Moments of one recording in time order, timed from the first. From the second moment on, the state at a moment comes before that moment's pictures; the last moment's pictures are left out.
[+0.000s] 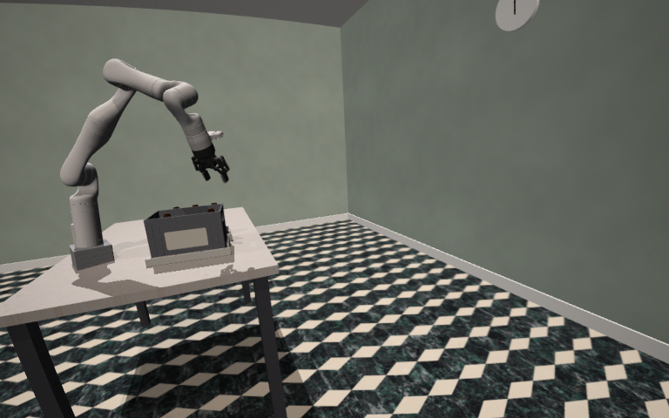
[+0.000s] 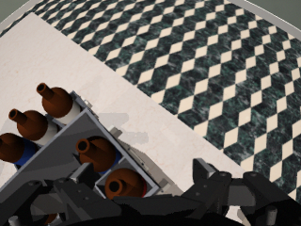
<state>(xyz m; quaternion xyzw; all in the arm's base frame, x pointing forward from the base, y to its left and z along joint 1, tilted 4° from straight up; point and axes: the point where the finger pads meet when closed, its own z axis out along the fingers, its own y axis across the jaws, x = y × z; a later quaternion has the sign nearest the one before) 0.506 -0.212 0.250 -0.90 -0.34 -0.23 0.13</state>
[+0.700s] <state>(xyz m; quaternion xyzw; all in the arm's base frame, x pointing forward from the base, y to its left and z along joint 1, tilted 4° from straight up) 0.504 -0.213 0.247 -0.91 -0.34 -0.23 0.13</state>
